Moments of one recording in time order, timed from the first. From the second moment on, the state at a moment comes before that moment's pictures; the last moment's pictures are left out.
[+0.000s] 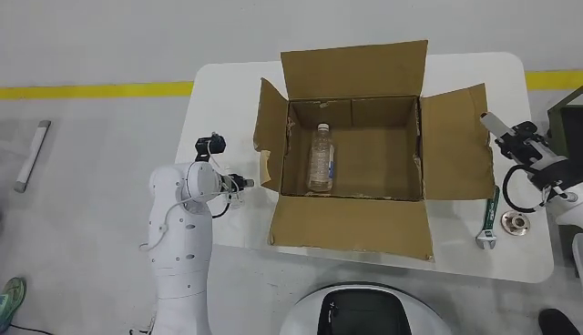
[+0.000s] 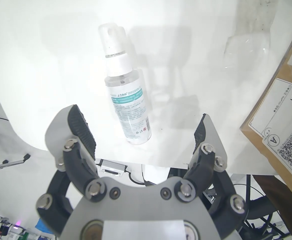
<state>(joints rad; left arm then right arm) 0.82 -1.44 -1.53 -1.43 1.37 -0.03 -1.47 -1.52 -1.14 1.86 -2.18 -0.34 0.18 0.53</state>
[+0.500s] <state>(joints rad) 0.82 -1.43 -1.52 -1.38 1.33 -0.03 -1.41 -1.52 -1.13 1.86 -2.18 -0.34 0.18 0.53</state>
